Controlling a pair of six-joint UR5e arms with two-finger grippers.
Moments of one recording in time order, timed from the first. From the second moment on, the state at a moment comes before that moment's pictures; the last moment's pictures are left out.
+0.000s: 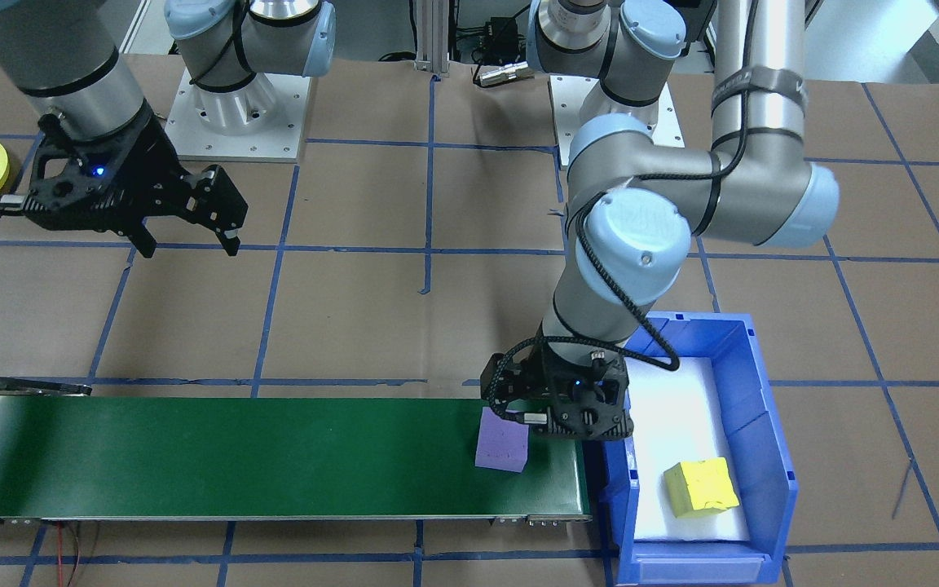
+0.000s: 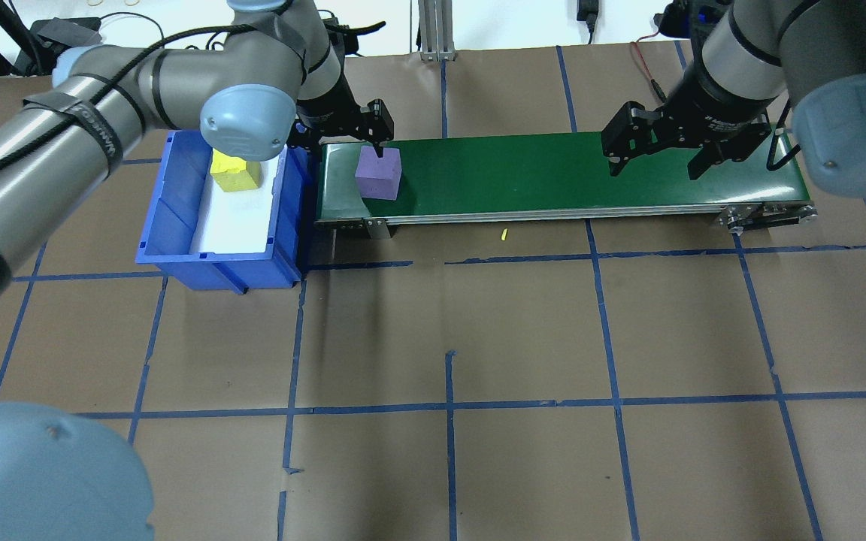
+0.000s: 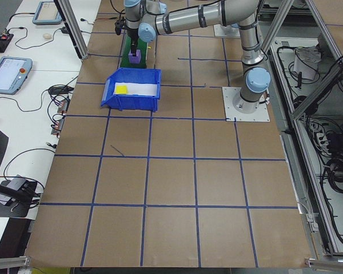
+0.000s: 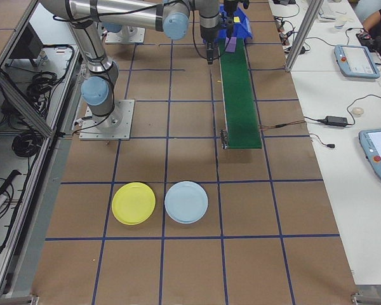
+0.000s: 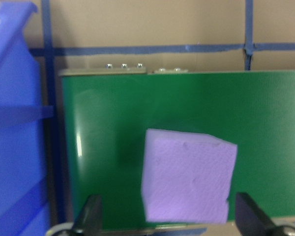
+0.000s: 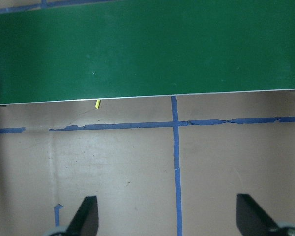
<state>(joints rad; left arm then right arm) -1.68 -1.99 -1.45 -1.18 1.52 -0.11 1.49 -1.55 1.71 -1.83 -1.42 -0.02</state>
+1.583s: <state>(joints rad) -1.42 -2.19 -1.44 -1.04 1.60 0.12 1.48 -1.18 1.58 -2.16 -1.15 -0.03</state>
